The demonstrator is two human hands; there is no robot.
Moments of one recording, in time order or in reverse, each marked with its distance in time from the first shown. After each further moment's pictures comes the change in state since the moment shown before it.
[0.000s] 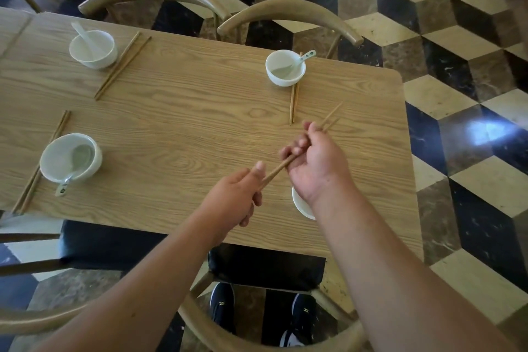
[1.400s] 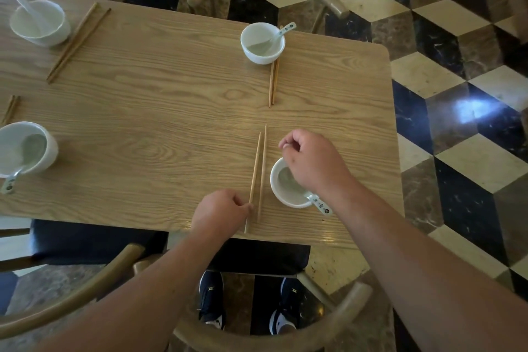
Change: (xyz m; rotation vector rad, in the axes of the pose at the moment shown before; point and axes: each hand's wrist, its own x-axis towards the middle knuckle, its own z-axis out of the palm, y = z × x) left_hand 0.045 -0.071 0.041 0.754 0.145 -0.176; right_hand 0.018 -0.027 -0.069 -1.608 -0.102 -0.421
